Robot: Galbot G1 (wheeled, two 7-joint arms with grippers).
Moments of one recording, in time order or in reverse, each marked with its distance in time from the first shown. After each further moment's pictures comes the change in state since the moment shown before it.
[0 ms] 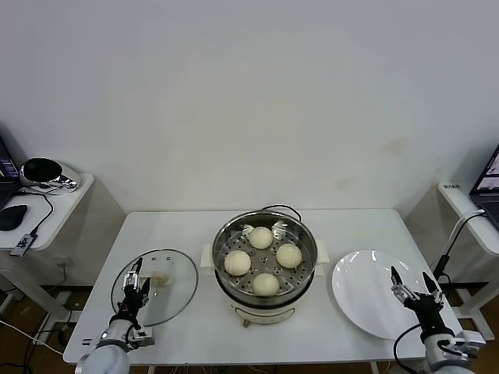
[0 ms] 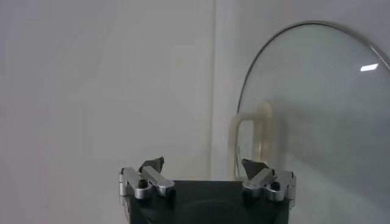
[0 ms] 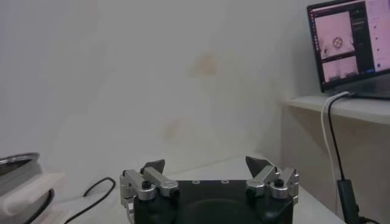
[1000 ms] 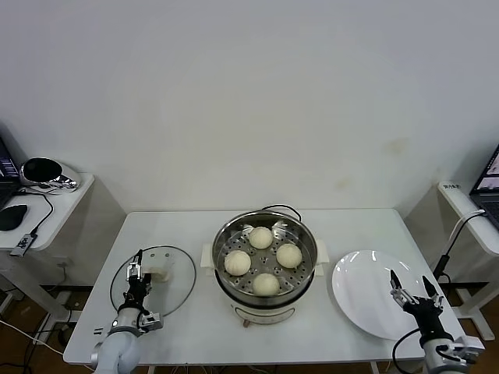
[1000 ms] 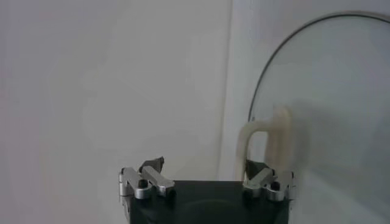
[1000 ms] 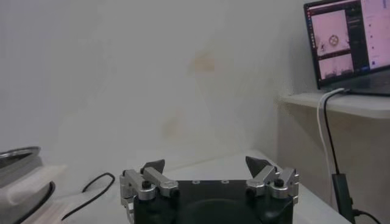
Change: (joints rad) left arm -0.133 -0.049 0.013 0.173 0.032 0.036 -0.089; right arm -0.019 0.019 0.003 0.013 -0.013 0.009 -0.002
